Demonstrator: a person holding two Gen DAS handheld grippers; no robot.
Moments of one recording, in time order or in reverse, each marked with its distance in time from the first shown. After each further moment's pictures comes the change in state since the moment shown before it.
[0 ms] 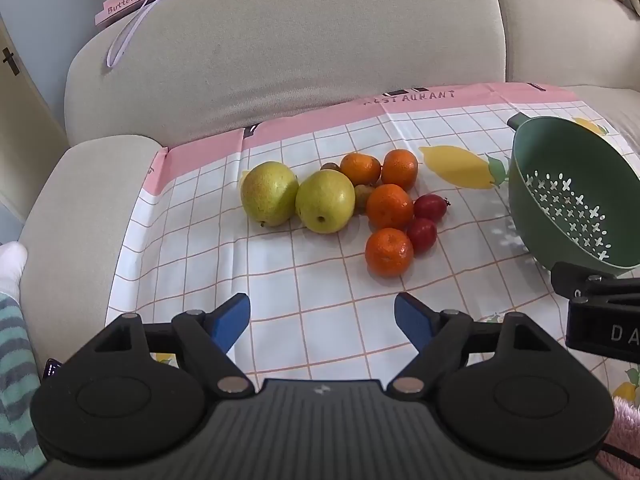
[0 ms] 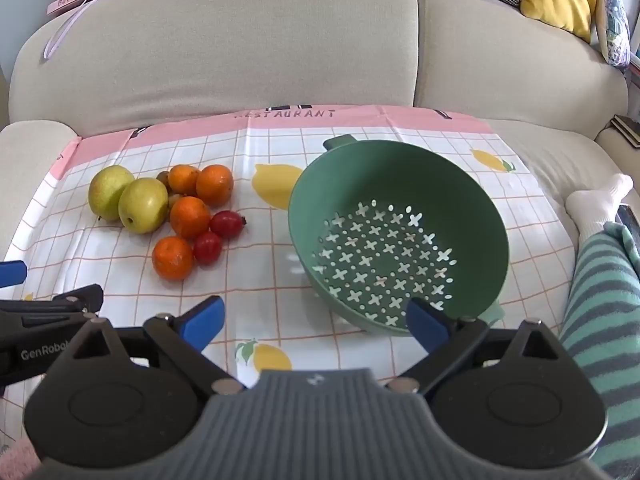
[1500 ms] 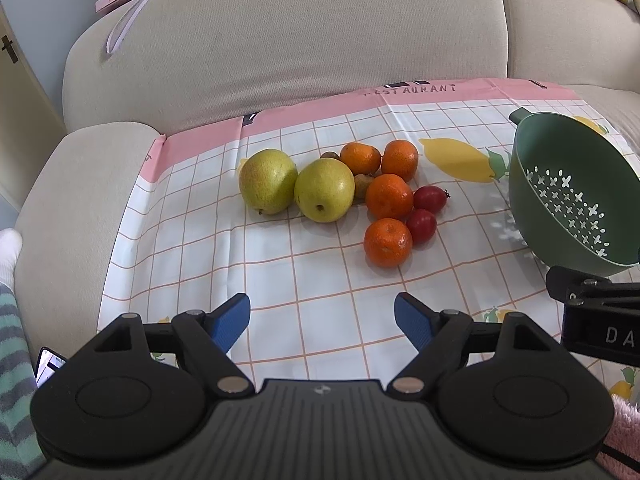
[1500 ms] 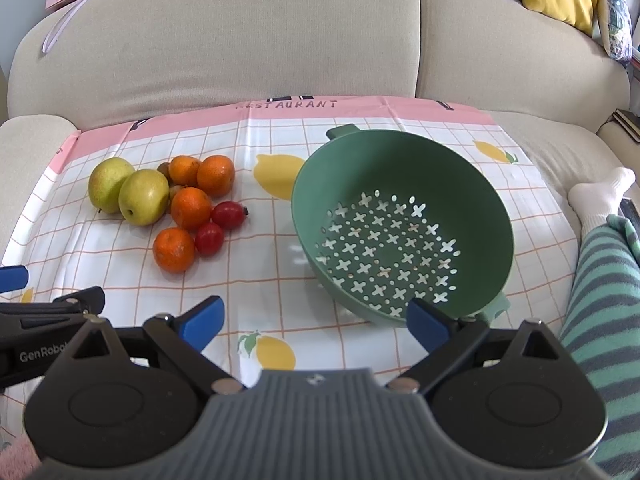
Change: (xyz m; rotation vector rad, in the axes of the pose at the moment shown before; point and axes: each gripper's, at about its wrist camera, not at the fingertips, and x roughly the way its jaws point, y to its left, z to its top) left arm 0.003 -0.001 -0.004 -0.018 0.023 -0.014; right arm 0.002 0.001 -0.003 0.007 0.025 0.008
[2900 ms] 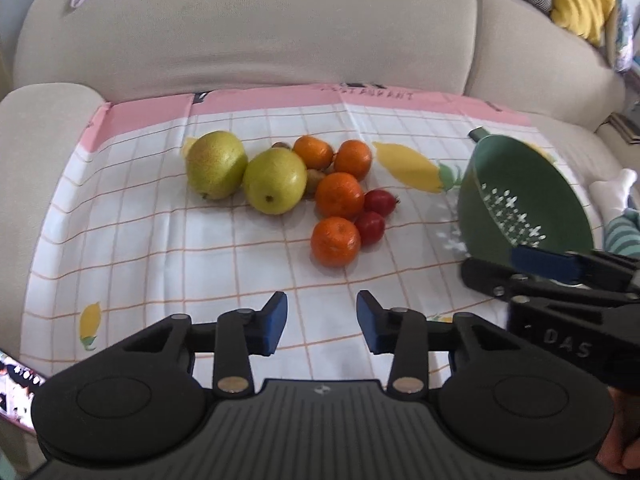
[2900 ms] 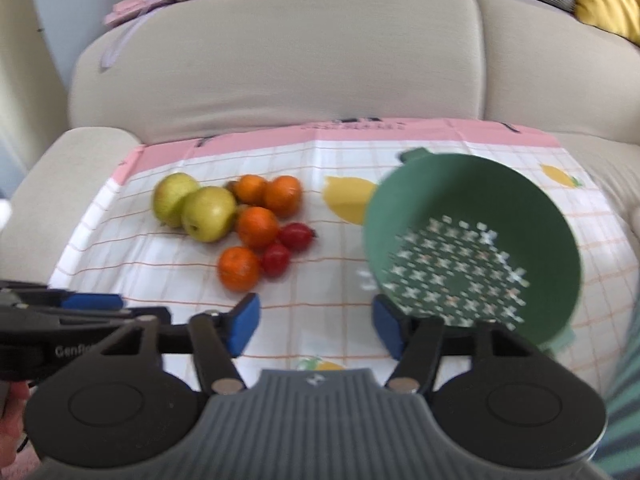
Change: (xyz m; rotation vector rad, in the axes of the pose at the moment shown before) left arm 0.013 0.028 0.003 -0.105 0.022 -0.288; right arm 0.009 0.014 0.008 -0.074 -0.077 0.240
